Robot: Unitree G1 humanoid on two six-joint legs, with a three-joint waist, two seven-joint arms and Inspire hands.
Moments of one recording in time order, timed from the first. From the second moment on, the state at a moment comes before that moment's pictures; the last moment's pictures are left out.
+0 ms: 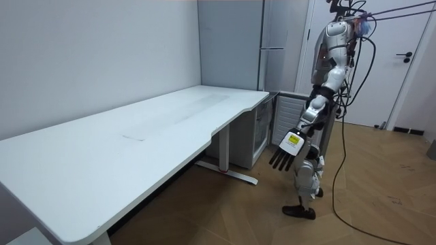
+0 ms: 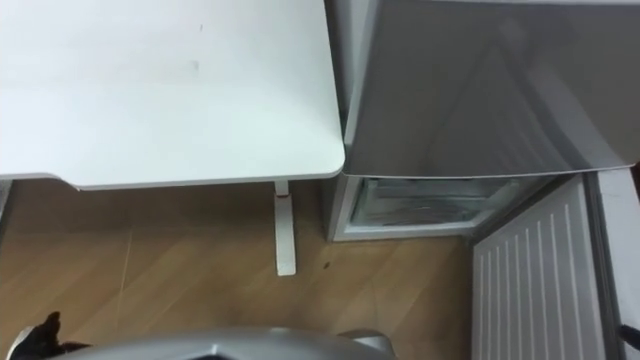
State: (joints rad) left arm 0.30 0.32 0.35 0.90 0.29 0.04 0.01; right arm 0.10 -0.67 -0.61 1.34 0.44 0.06 -0.16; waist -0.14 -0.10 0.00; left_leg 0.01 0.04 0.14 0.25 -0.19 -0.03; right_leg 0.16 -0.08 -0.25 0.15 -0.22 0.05
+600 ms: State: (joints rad) left arm 0.26 0.31 0.24 0.92 0.31 0.04 -0.02; right arm 0.14 -0.51 -0.51 1.25 0.48 0.00 -0.13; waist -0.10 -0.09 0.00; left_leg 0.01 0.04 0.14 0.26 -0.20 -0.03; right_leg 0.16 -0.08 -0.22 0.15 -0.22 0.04
